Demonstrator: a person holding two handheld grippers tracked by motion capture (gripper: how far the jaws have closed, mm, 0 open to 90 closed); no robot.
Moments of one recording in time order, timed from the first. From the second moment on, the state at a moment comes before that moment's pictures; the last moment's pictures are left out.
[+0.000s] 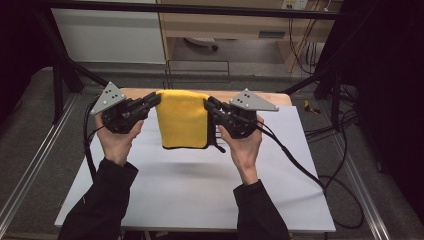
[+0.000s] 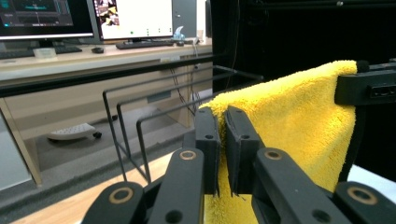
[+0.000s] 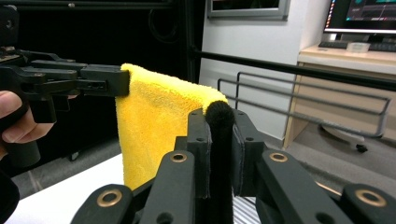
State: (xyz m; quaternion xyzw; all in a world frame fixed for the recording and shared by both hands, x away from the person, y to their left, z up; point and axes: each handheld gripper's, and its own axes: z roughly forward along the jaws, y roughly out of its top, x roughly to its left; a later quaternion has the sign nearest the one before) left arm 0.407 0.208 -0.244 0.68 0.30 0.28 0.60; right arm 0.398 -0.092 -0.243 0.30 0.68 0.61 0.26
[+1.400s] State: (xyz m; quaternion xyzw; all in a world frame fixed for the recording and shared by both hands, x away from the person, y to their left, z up) left arm 0.441 0.183 -0.162 0.63 0.28 0.32 0.65; right arm 0.427 -0.110 -0.158 0.29 0.64 0.64 0.32
